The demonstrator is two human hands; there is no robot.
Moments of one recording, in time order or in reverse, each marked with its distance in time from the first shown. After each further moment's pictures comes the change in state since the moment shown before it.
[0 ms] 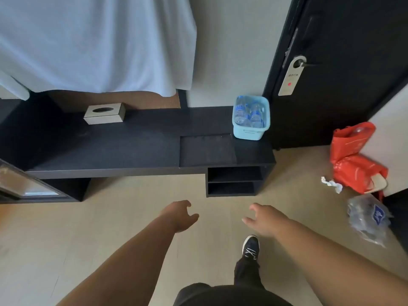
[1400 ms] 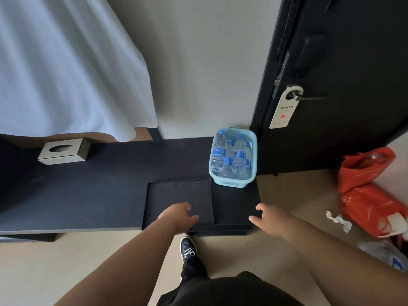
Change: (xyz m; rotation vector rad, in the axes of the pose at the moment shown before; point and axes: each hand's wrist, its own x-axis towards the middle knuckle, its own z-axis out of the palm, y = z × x) left_hand 0.296 0.204 -0.117 0.022 -0.094 -0.052; right_hand 0.291 0.143 -0.227 0.104 -0.064 0.039
